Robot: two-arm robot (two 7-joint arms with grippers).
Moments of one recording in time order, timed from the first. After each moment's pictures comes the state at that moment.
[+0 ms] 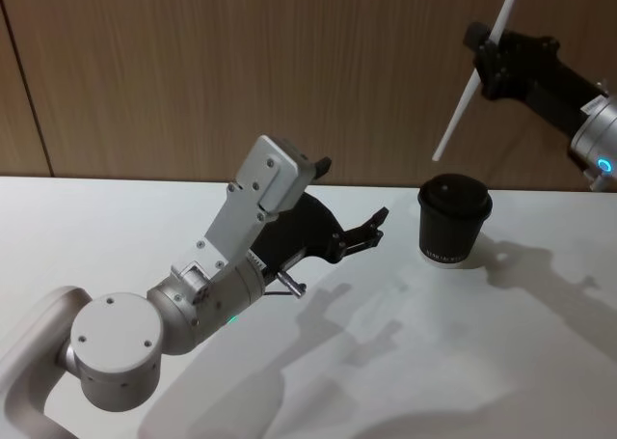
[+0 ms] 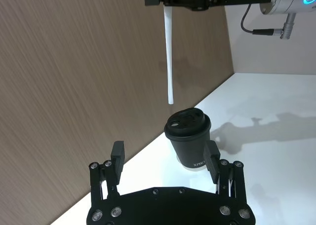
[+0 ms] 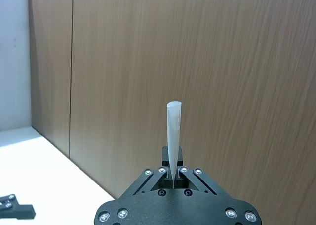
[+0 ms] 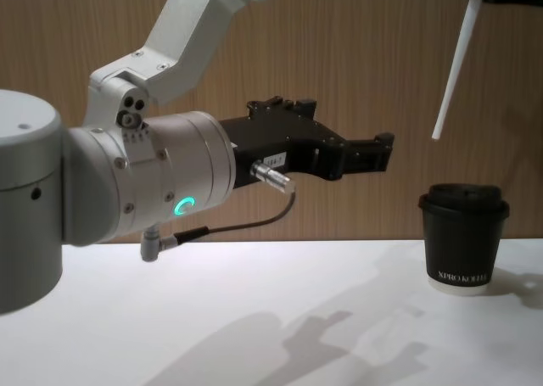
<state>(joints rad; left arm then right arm) -0.32 0.23 0.47 -1.64 -0.09 0.10 -0.30 0.63 0.46 -0.33 -1.33 0.54 0.02 0.53</state>
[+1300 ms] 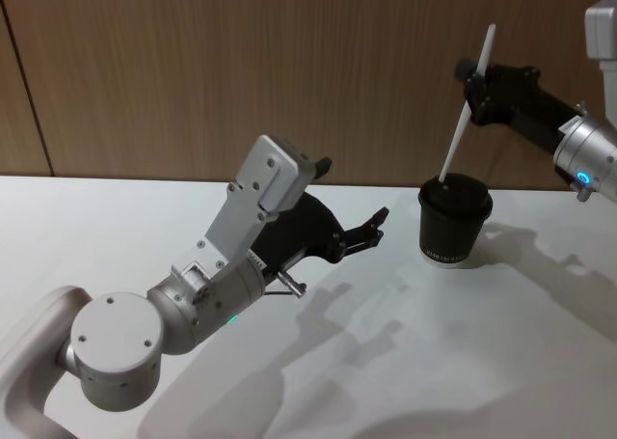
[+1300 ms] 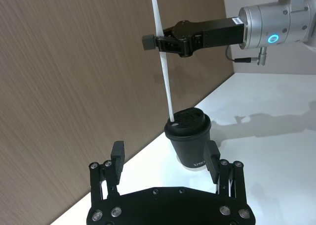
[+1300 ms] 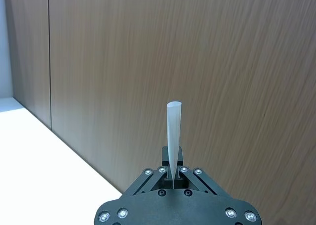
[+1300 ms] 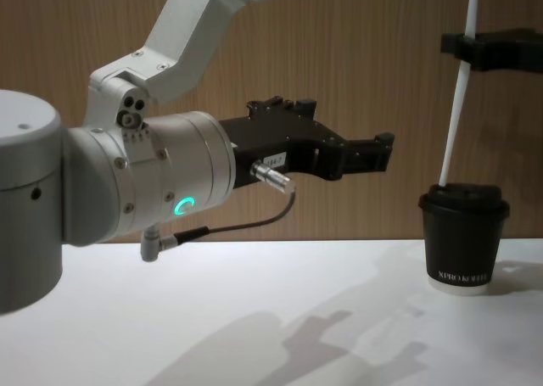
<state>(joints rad) -0.32 0.23 0.47 -1.64 -0.09 0.10 -0.30 0.75 0.40 -0.37 -1.03 0.44 -0.08 0.60</state>
